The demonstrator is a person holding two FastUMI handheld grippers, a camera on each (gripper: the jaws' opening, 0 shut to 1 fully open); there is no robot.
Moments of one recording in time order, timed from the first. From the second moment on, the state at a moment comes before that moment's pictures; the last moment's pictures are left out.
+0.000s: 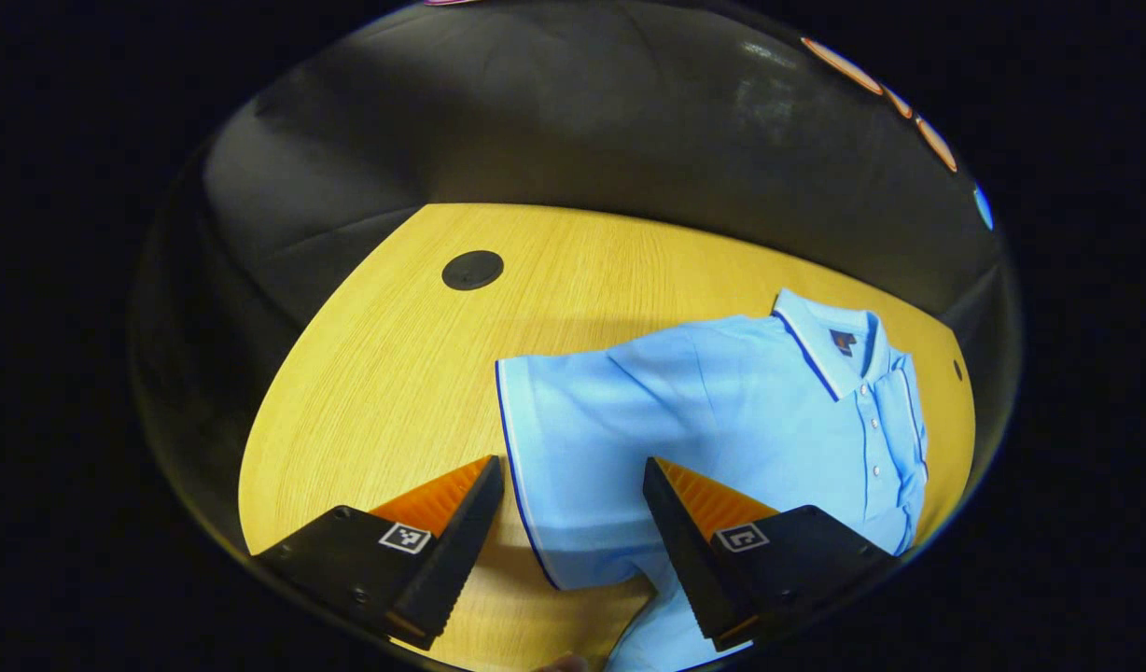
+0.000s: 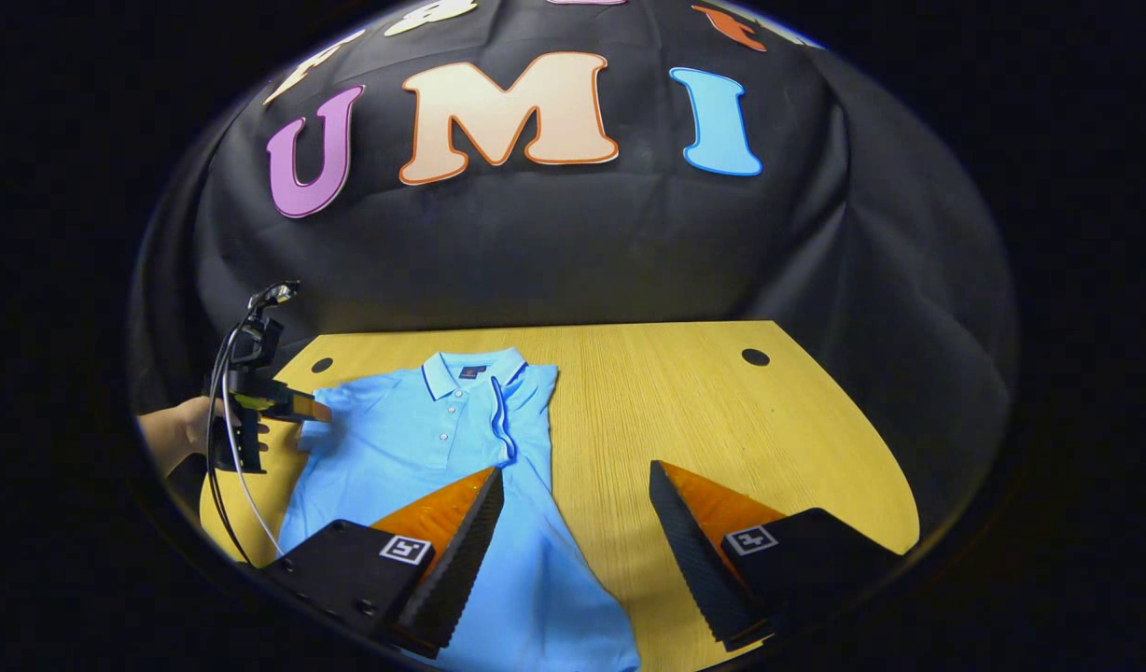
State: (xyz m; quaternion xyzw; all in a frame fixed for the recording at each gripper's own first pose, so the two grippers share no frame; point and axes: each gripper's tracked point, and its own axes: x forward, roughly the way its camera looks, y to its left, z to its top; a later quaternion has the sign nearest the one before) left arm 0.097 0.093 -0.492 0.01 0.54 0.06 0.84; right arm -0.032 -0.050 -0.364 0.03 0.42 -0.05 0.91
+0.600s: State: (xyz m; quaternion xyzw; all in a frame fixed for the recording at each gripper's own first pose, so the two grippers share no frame) left arm 0.098 0.059 -0.487 -0.04 0.54 0.06 0.84; right arm -0.044 -0.065 -0.363 0.05 0.41 -0.06 0.91
